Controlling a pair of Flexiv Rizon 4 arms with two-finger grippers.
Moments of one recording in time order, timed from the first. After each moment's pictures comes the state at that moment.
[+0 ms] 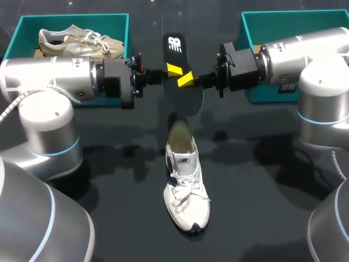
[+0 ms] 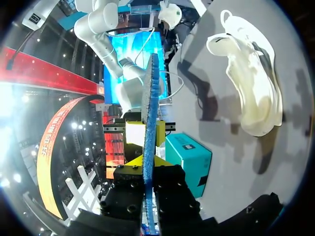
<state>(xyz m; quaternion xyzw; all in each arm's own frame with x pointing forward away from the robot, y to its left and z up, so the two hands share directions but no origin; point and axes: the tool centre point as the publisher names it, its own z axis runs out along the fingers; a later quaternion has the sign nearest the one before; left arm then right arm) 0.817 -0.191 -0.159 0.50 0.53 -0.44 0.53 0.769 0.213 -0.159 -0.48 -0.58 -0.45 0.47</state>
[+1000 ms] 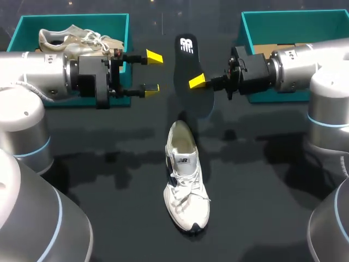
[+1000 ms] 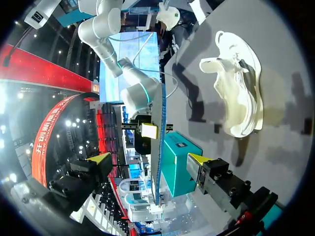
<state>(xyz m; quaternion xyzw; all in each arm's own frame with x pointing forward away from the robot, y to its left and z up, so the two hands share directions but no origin) 0.801 -0.142 -0.146 0.51 0.55 -0.42 0.51 0.773 0.187 -0.168 -0.46 -0.58 -0.48 0.47</state>
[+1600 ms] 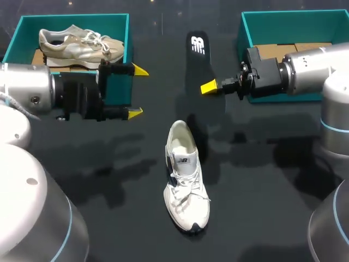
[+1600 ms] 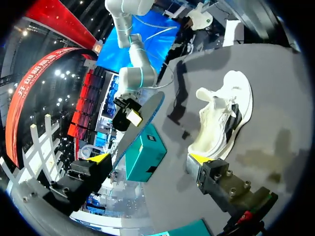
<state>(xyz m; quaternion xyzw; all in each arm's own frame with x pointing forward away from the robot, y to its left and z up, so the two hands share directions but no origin) 0.764 -0.099 -0.171 0.36 0.73 -0.42 0.40 0.766 0.159 -0.180 -0.43 -0.62 -0.51 0.41</state>
